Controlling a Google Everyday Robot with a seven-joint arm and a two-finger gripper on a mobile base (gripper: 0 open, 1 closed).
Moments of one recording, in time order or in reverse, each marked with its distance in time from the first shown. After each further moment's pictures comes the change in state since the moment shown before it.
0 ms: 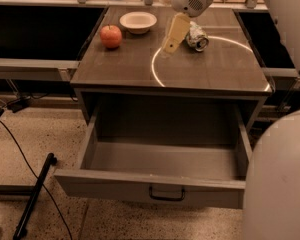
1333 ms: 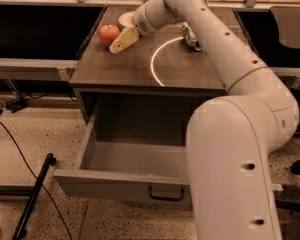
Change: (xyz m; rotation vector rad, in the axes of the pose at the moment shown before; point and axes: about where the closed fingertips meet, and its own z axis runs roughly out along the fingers) arm -0.038 -0.110 0.175 0.149 -0.286 0.360
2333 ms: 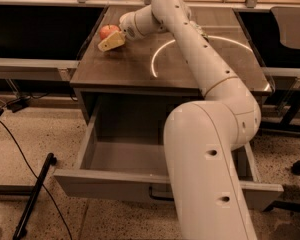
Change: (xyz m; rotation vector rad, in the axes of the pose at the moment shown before) arm -0.010 -0.008 0.064 -0.033 -0.101 0.107
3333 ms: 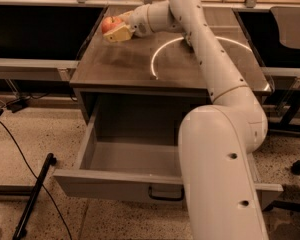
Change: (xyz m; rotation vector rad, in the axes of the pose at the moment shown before) arm -0.026 0.019 -0.041 -0.117 -0.190 -0.148
